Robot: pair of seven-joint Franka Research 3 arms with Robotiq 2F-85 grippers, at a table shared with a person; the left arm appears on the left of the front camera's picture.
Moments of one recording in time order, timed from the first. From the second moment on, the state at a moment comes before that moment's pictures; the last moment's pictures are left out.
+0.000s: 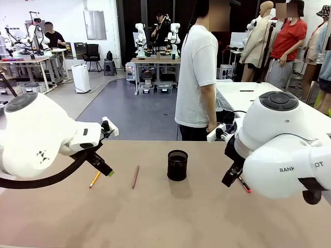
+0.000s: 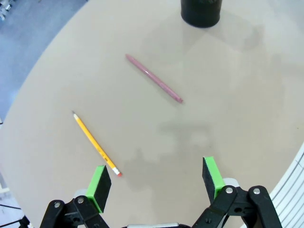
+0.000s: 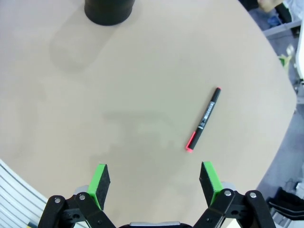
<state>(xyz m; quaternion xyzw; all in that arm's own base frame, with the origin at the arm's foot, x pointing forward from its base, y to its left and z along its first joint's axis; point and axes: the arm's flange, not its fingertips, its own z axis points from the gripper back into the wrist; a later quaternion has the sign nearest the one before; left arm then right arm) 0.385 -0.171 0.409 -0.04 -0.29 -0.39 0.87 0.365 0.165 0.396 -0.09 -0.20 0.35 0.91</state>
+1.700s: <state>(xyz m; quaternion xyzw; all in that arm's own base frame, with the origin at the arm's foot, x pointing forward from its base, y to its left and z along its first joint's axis) 0.386 -0.159 0.461 -0.03 -0.29 -0.51 0.81 0.400 0.137 0.504 0.10 -0.27 0.36 0.89</state>
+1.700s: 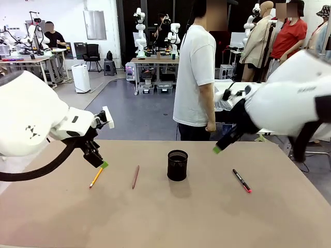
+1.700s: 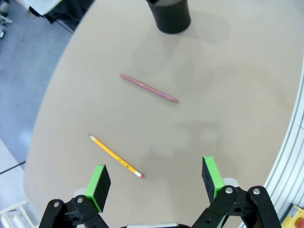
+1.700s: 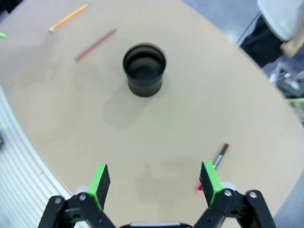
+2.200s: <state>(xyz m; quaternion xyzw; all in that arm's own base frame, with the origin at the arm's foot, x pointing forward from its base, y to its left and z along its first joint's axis) 0.366 -0.153 0.519 0.00 -0.35 -0.51 0.79 0.398 0.063 0.571 0.11 -0.29 0.38 0.87</state>
